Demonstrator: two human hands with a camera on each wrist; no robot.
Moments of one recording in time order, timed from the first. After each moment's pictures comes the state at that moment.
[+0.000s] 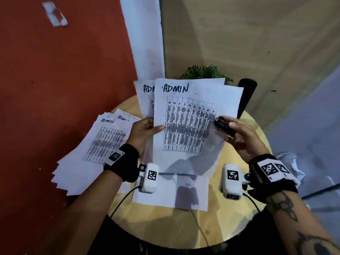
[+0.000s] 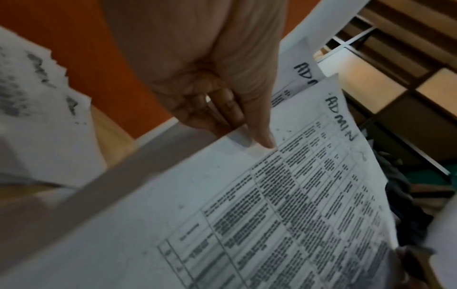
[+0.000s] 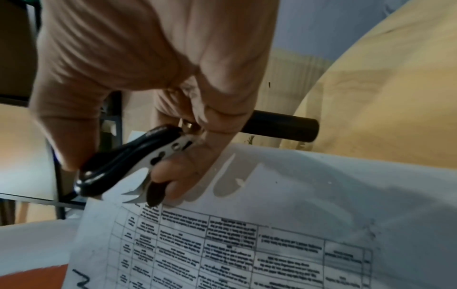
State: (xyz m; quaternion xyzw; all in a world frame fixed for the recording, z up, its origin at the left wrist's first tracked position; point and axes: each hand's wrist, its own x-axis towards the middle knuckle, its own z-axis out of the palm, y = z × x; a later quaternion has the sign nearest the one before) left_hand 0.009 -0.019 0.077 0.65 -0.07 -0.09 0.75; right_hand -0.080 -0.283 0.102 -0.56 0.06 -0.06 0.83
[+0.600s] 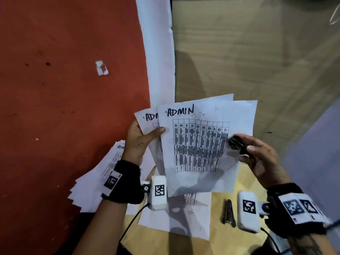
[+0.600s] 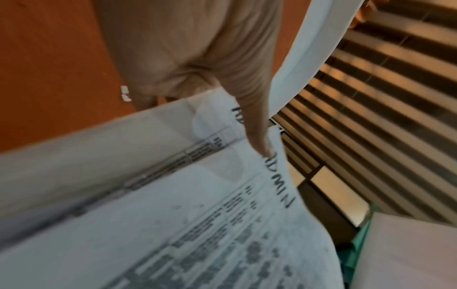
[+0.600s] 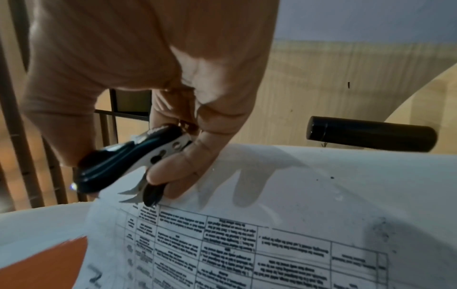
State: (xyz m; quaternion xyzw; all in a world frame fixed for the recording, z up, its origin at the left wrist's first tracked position) left_hand -0.049 0.013 0.206 0.59 -0.12 0.08 0.80; right_hand -0.133 -0.271 0.197 -0.61 -0.09 -0.11 0.78
